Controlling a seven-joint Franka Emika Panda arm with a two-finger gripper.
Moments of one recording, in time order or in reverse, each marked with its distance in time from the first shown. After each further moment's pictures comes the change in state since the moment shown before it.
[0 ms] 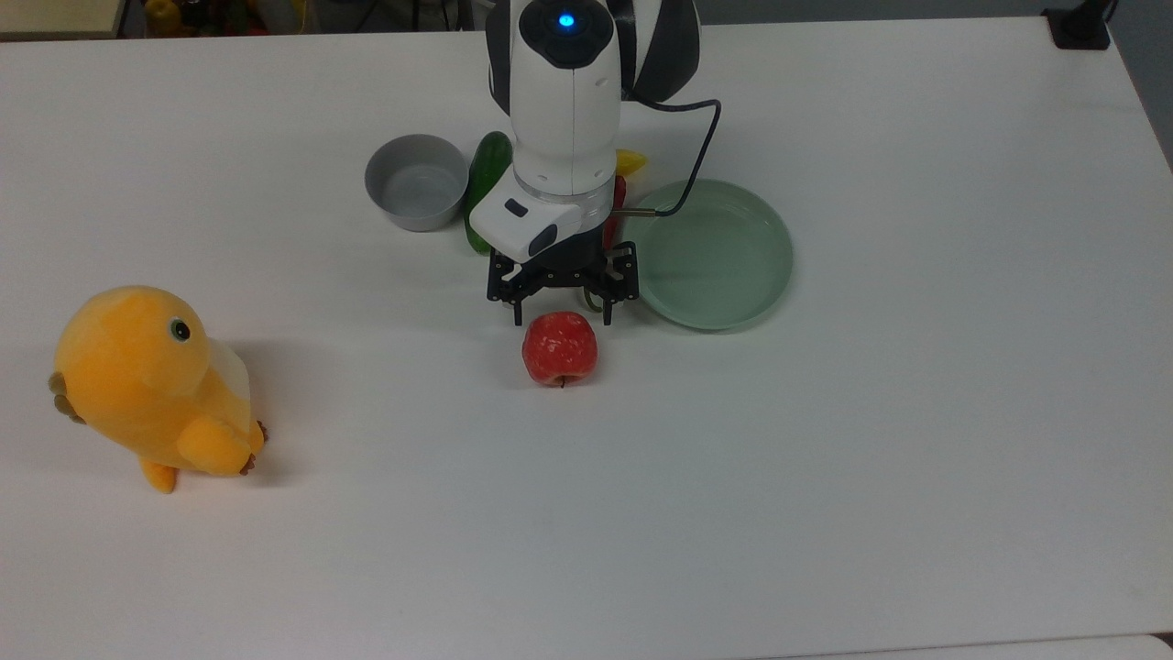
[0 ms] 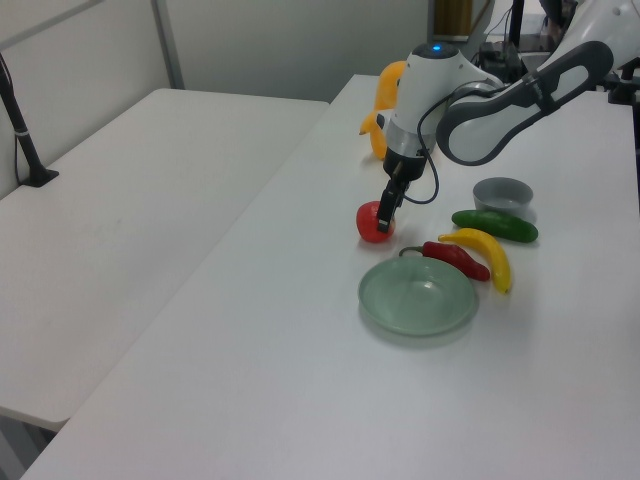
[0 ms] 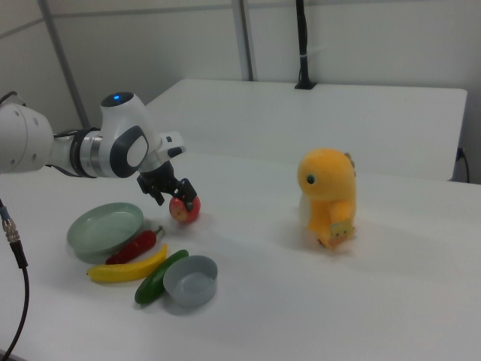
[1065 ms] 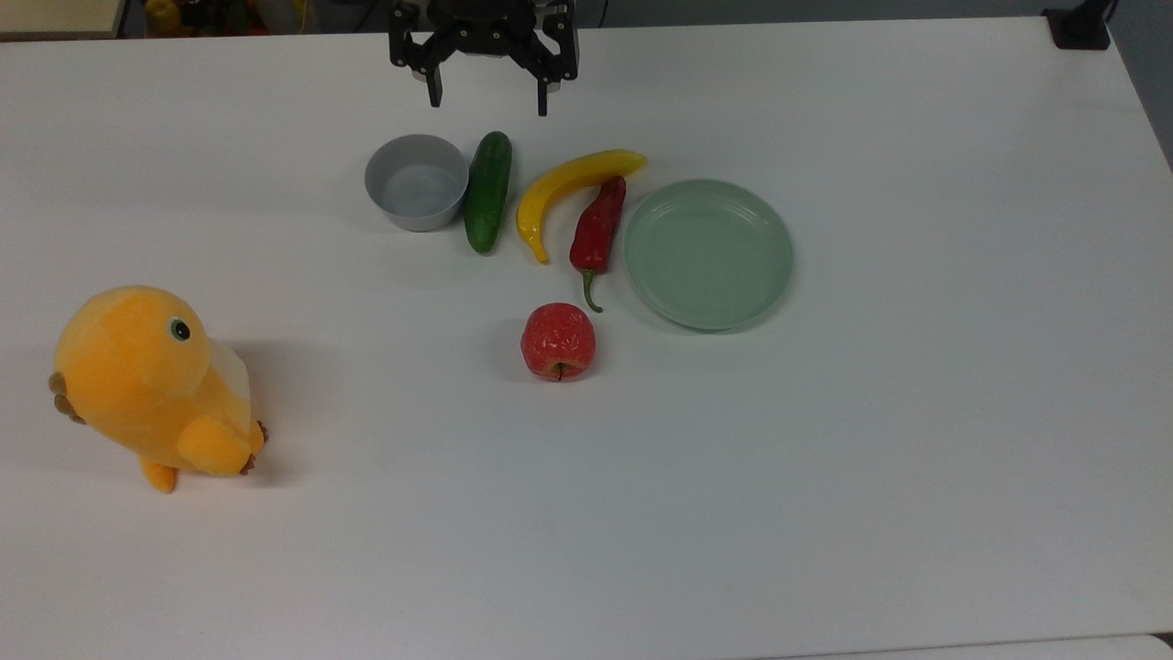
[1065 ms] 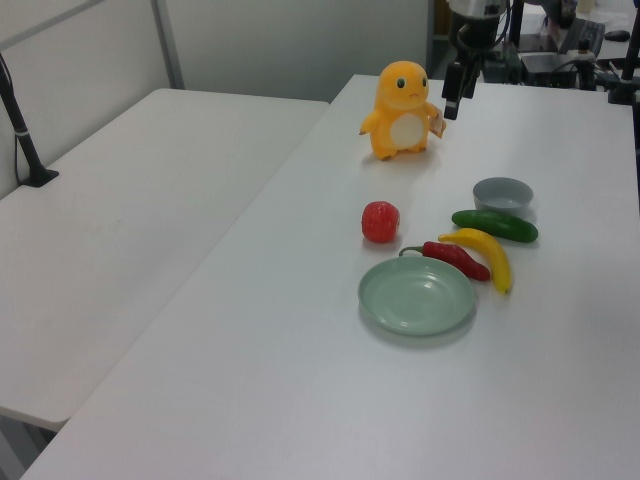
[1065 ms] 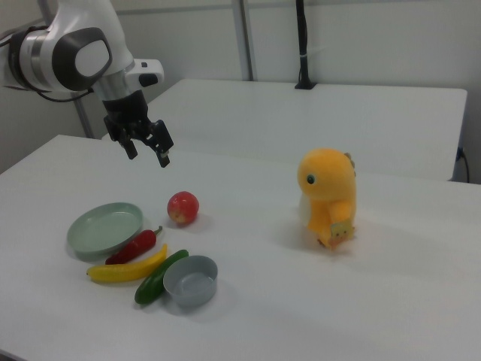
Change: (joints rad) arm -0.079 -0.401 -0.001 0.037 0.005 -0.556 0.000
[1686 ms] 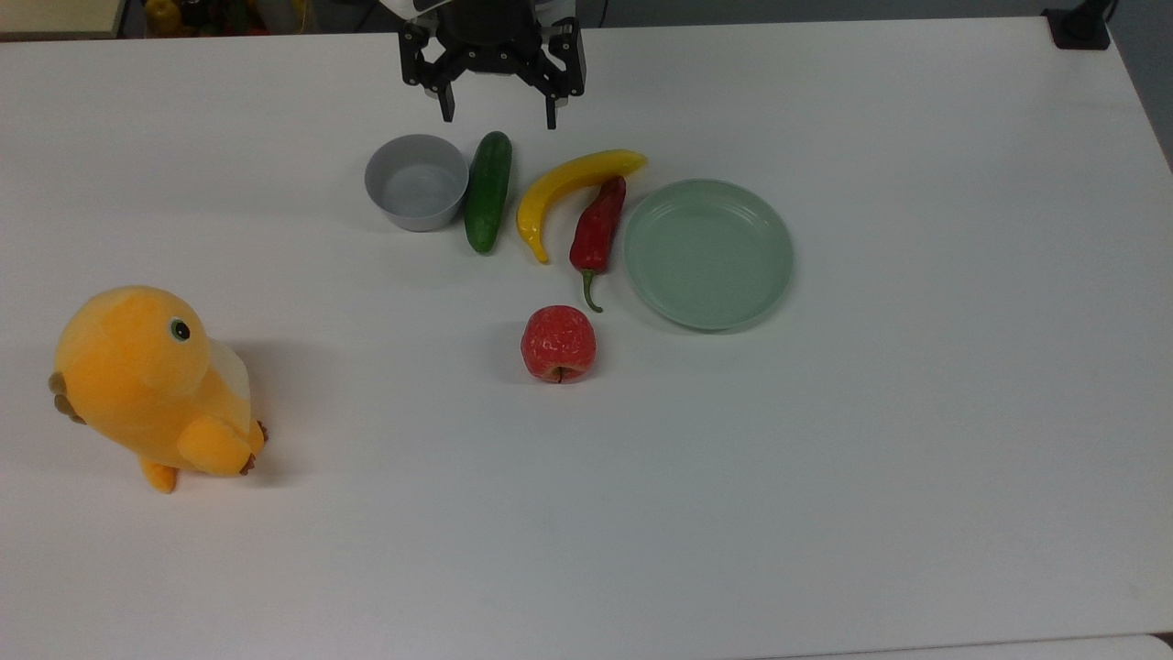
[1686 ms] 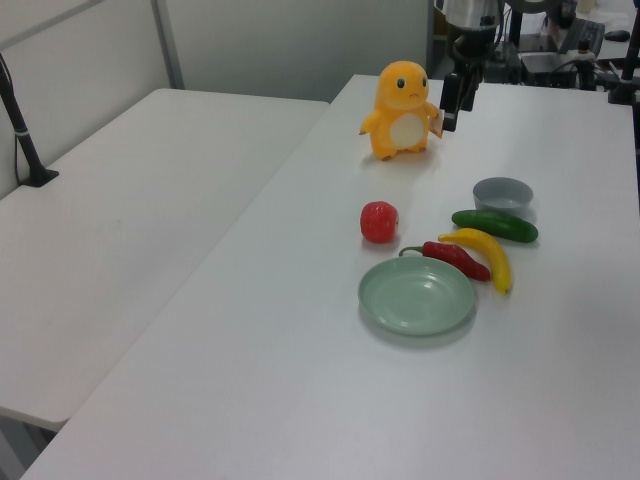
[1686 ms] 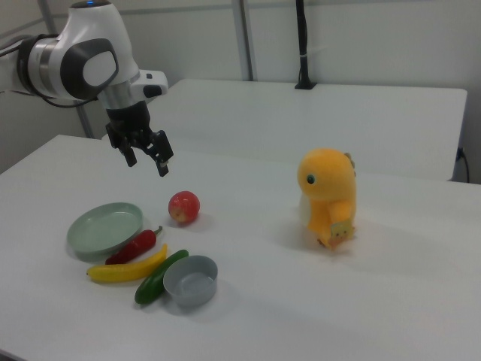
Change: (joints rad) arm -0.002 0.026 0.000 -0.012 0.041 0.000 0.000
